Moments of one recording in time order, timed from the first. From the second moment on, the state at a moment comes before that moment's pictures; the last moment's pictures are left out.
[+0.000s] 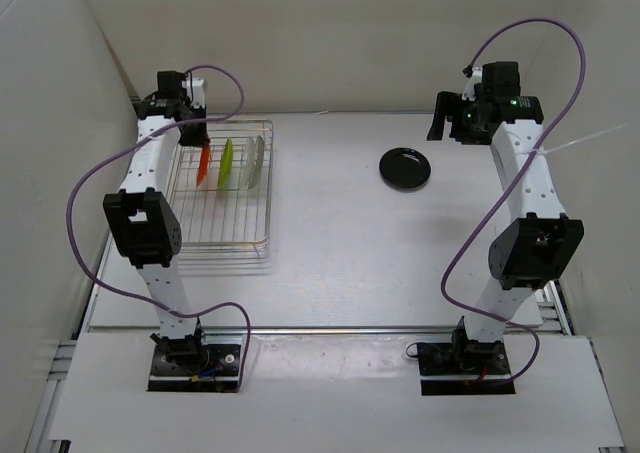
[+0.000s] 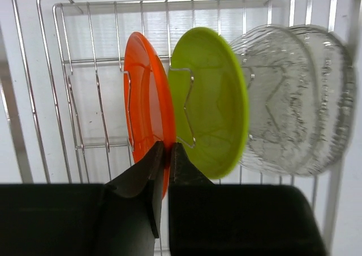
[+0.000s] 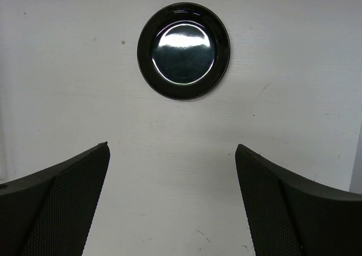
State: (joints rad) left arm 0.04 2.01 1.94 -0.83 0.07 0.05; right arm 0.02 1.78 1.90 -0.95 -0.21 0.07
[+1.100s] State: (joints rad) left arm -1.12 1.60 1.28 -0.19 -0.81 1.18; right arm 0.04 1.78 2.05 -1.06 -0.90 -0.04
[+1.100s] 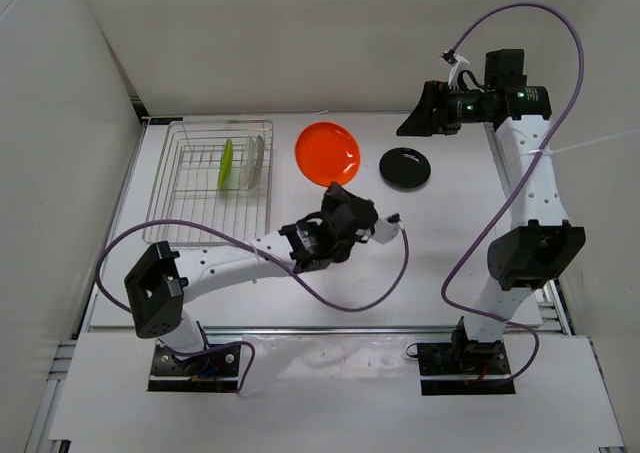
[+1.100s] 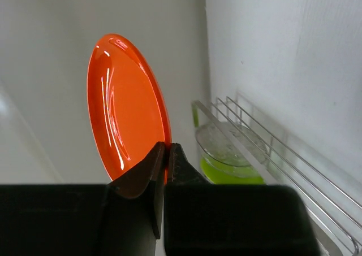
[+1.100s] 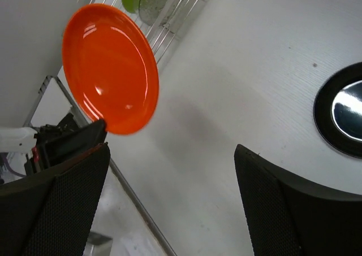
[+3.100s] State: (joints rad) left arm -0.36 1.85 1.97 -0.97 -0.39 0.18; right arm -0.09 2.24 2.00 -0.81 -0.28 0.14
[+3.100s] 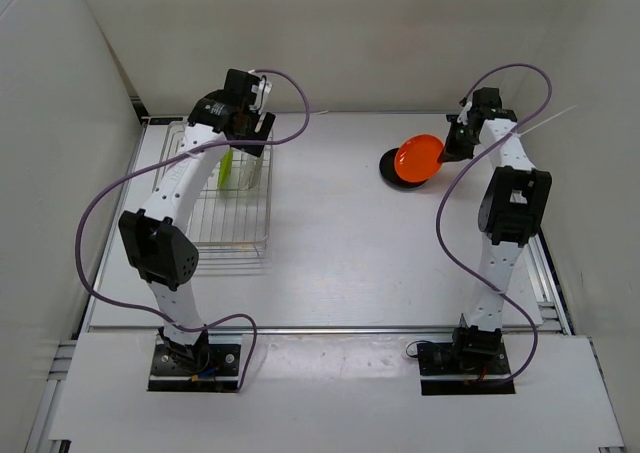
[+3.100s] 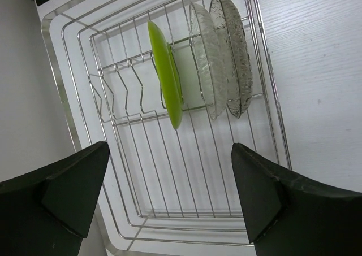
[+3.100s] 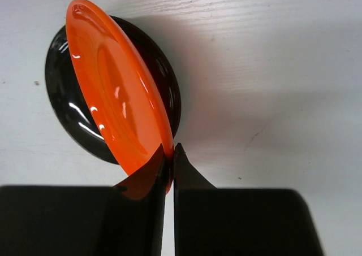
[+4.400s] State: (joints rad) left arm -0.08 1.87 1.92 -0.92 0.03 0.04; right arm 0.00 1.85 1.80 -0.93 -0.34 -0.01
